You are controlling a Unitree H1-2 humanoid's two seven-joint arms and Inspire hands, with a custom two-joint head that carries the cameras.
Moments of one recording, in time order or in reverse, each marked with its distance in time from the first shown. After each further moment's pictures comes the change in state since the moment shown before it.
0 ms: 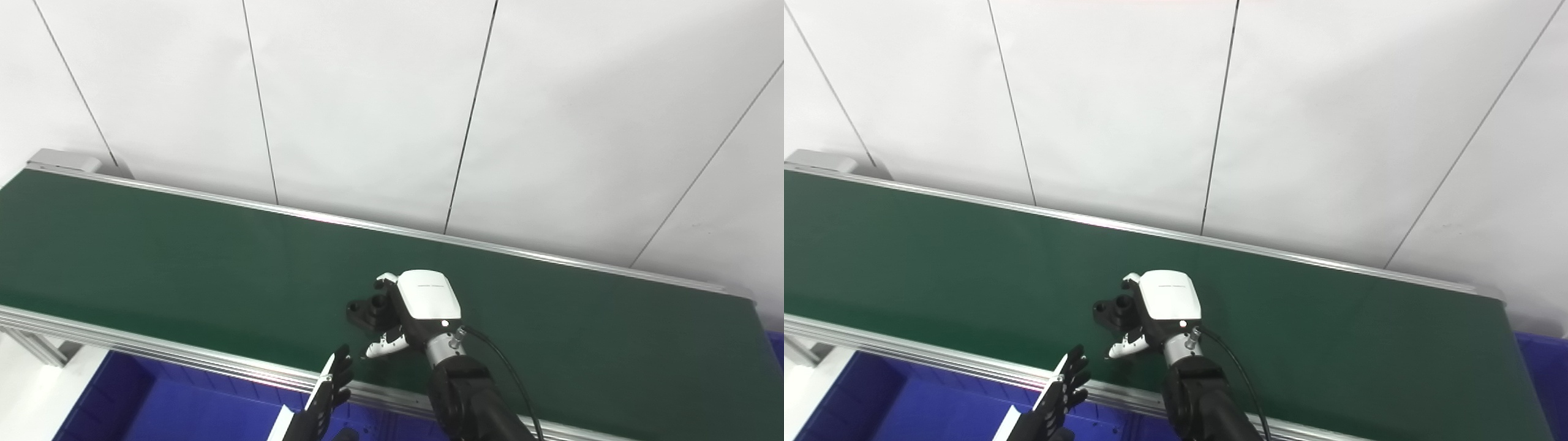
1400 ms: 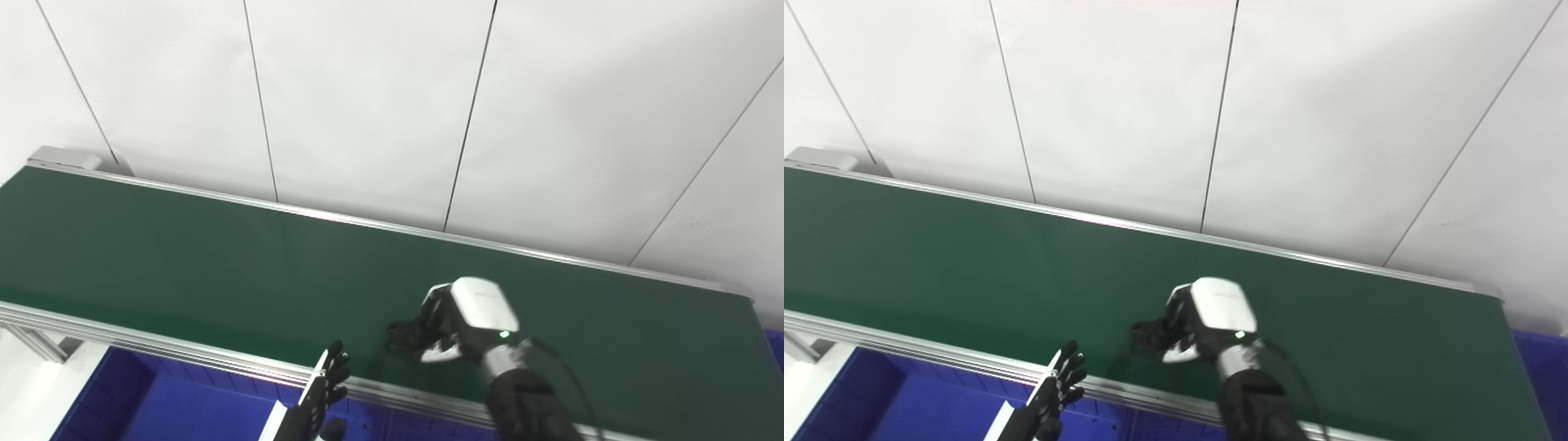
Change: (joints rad) left arm -0.013 0.019 0.028 -0.016 -0.022 0.015 -0.007; right arm 0.119 -0.243 -0.076 -0.473 0.069 0.094 0.215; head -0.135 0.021
